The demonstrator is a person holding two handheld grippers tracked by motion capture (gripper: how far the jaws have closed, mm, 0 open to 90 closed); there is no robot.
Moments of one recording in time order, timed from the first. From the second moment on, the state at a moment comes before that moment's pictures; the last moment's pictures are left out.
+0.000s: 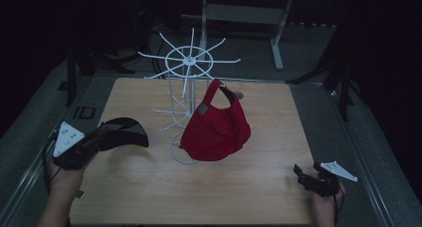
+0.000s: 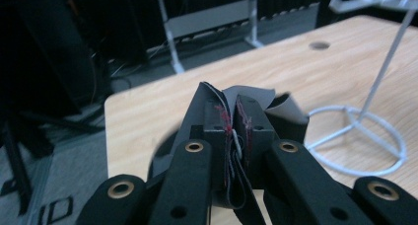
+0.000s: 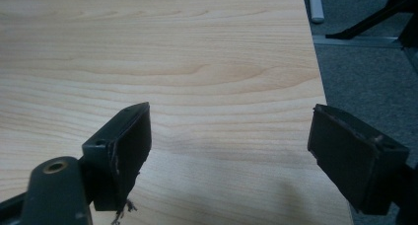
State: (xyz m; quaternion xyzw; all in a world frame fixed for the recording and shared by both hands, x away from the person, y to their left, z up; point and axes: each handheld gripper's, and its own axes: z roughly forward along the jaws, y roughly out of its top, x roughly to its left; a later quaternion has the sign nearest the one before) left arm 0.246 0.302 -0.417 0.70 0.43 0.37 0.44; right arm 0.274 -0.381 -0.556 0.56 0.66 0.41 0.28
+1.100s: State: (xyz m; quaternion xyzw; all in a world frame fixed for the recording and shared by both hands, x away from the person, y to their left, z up) left arm 0.233 0.300 -0.295 0.70 0.15 0.32 0.62; right arm 0.273 -0.380 -0.556 0.56 0.67 0.41 0.27
